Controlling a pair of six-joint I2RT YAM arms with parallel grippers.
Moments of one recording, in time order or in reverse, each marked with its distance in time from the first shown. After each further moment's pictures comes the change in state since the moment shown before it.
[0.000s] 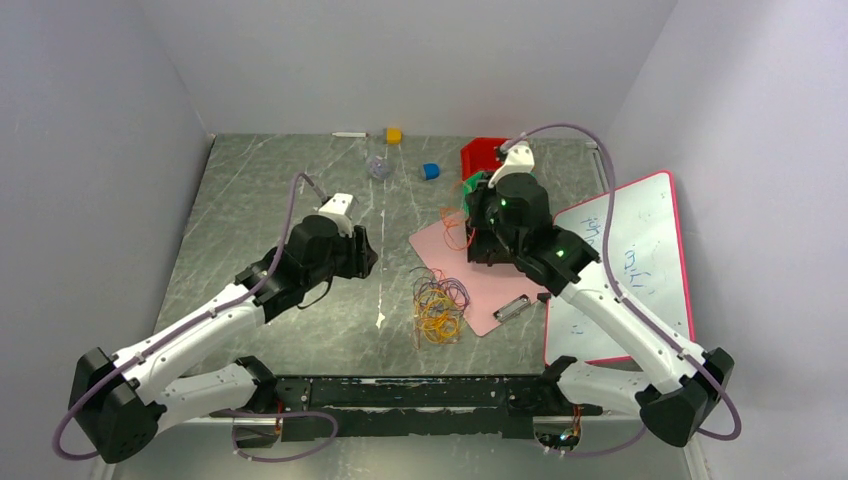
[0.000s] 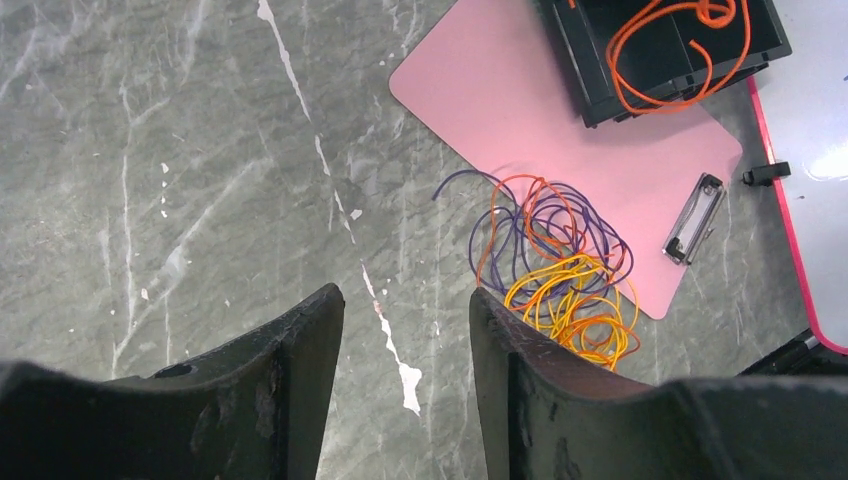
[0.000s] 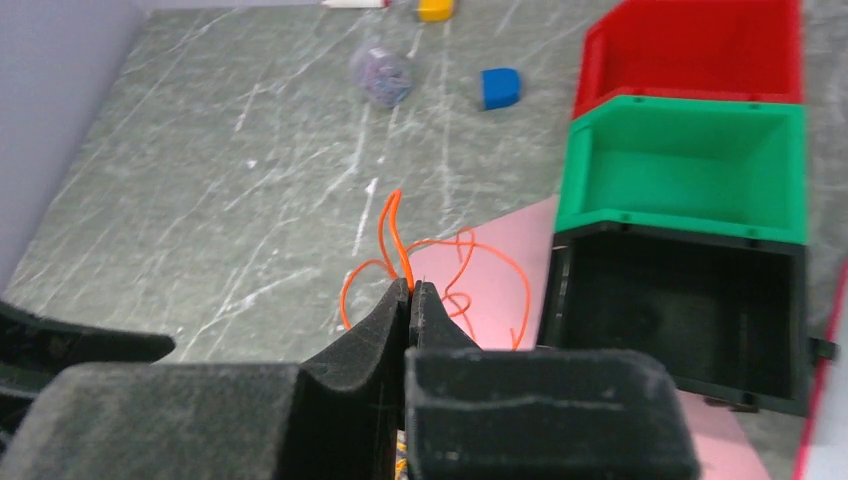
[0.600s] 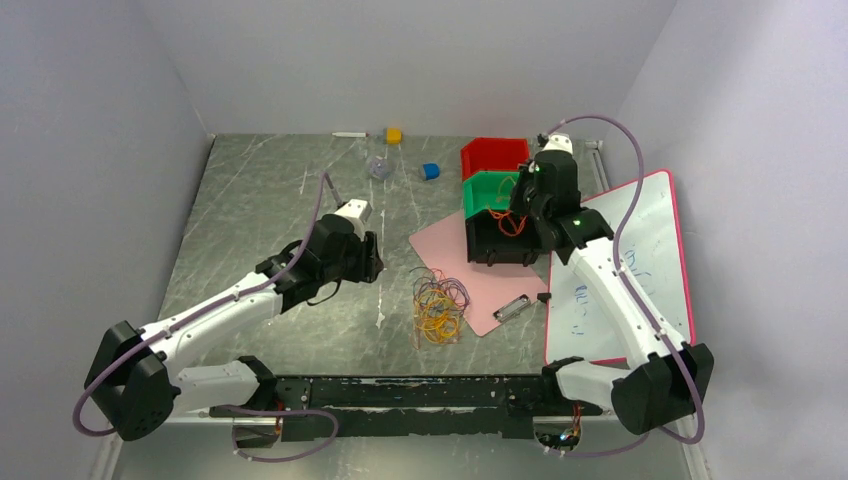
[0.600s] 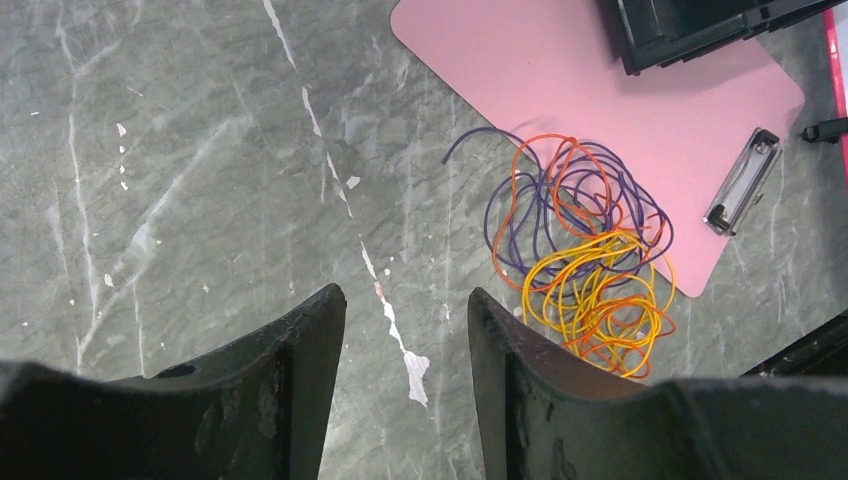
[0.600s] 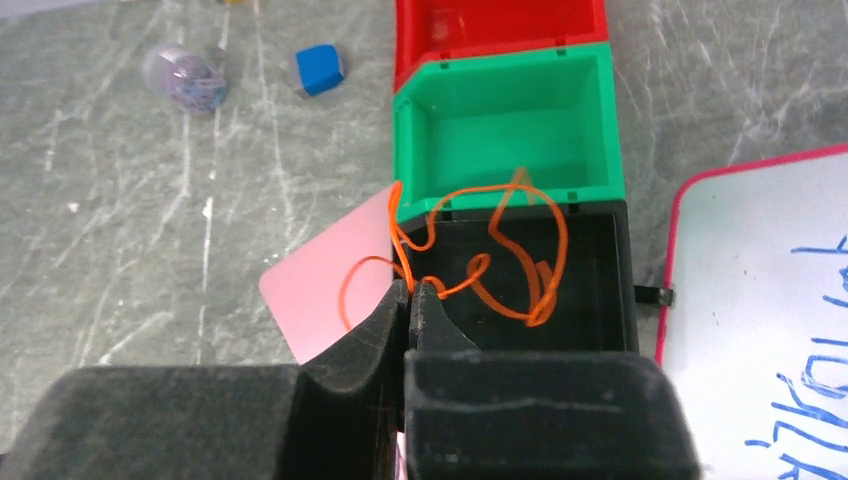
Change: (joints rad) left arm 0.002 0.134 -0.003 0.017 0.046 -0.005; right arm -0.386 0.082 0.030 -0.095 -0.154 -0.054
